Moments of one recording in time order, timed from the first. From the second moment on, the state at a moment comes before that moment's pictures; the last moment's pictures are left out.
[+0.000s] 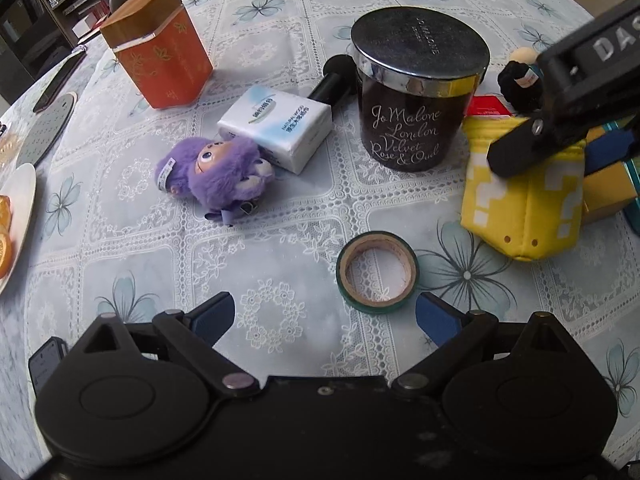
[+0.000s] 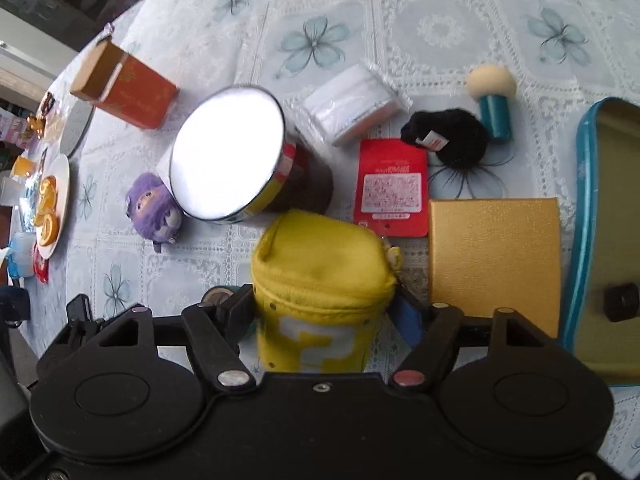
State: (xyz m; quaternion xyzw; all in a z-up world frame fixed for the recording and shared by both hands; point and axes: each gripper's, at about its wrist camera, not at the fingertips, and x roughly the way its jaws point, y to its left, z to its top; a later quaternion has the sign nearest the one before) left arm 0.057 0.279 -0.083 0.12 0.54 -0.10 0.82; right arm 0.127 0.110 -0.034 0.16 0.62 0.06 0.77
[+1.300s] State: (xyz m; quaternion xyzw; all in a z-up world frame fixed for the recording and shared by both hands) left arm 0.078 0.256 -0.098 0.10 0.54 -0.15 0.82; right arm 0.131 0.124 -0.051 0.12 0.58 -0.02 0.80
